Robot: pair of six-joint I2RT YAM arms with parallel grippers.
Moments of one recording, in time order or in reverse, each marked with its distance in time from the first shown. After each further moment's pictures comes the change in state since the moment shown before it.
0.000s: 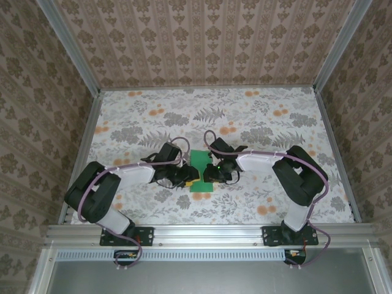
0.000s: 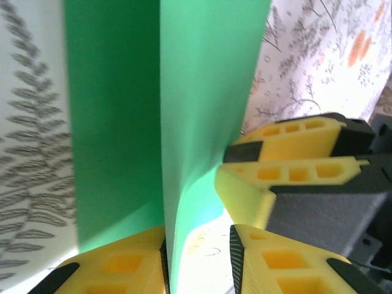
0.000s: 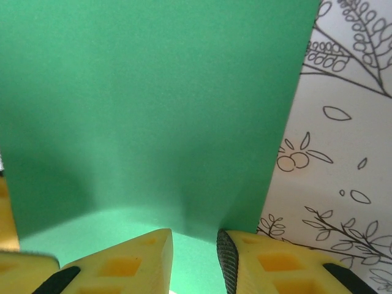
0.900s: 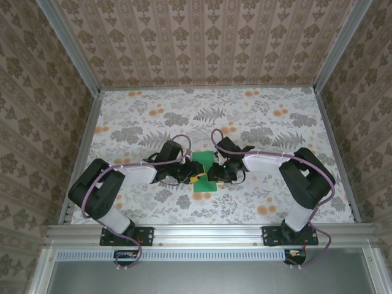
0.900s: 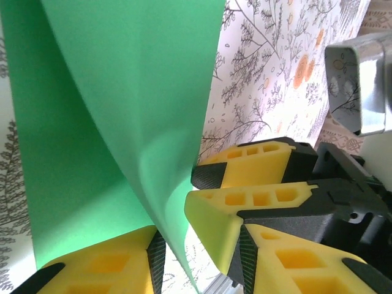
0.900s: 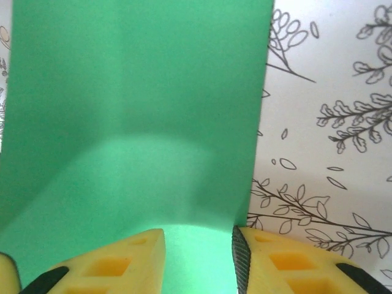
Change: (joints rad) left arm -0.004 0.042 -0.005 0.195 0.031 -0.126; right arm -0.058 -0.066 -0.063 0.004 -0.035 0.010
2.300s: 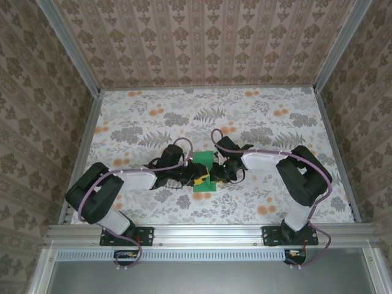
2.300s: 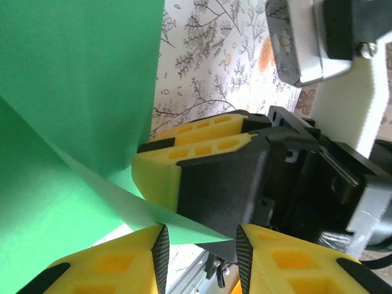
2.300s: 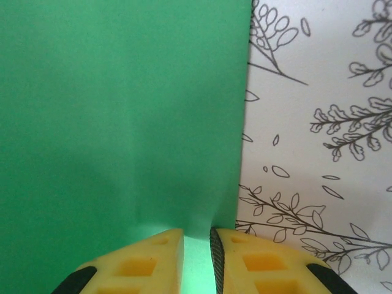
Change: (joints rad) left arm -0.064 -0.033 -0.068 0.168 -0.009 -0.137; right arm -0.008 0.035 0.024 -0.025 -0.025 0.003
